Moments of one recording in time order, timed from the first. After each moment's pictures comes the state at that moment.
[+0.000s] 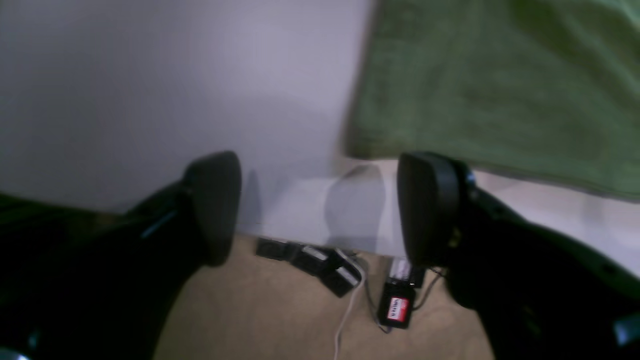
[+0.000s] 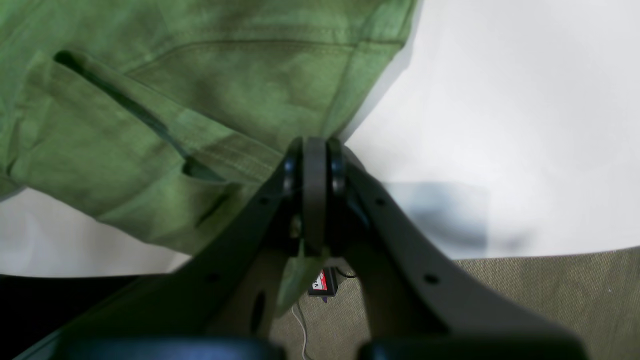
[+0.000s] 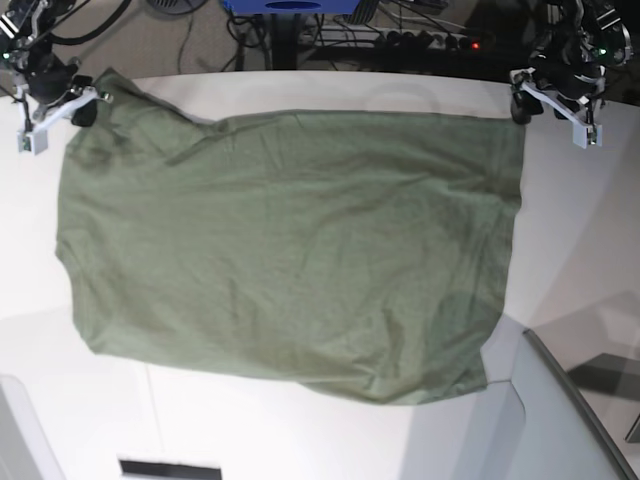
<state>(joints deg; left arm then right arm) 26.5 -13.9 -34.4 81.5 -19.1 -25.6 32.5 -17.1 -0.1 44.8 78.5 11.6 38.9 -41.5</state>
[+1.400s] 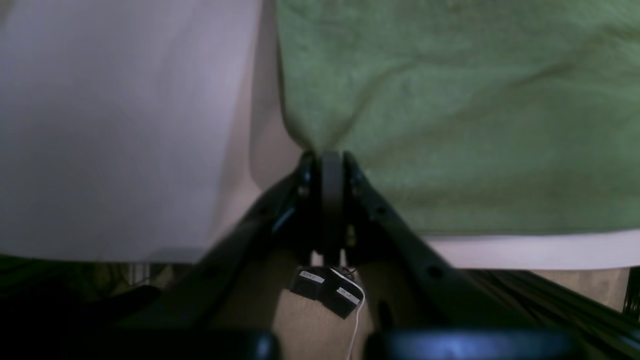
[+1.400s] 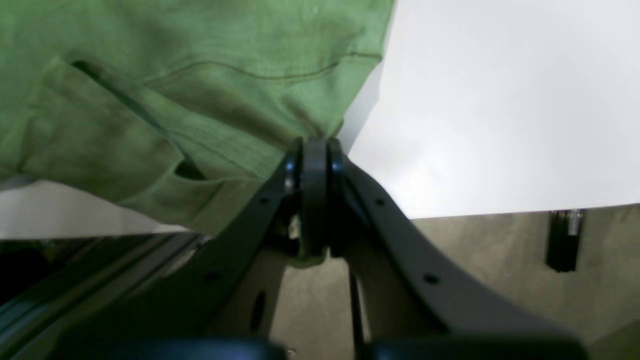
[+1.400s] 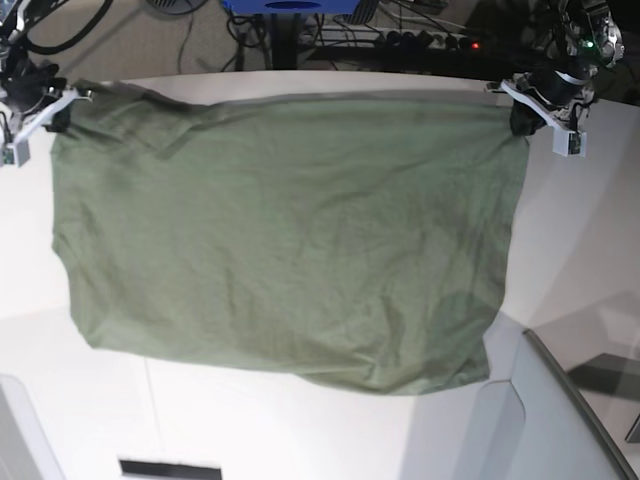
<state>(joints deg) 31.3 -11.3 -30.1 95.0 -19.2 -25.6 33.0 -20.3 -0.3 44.5 96.5 10.7 38.9 -52.4</state>
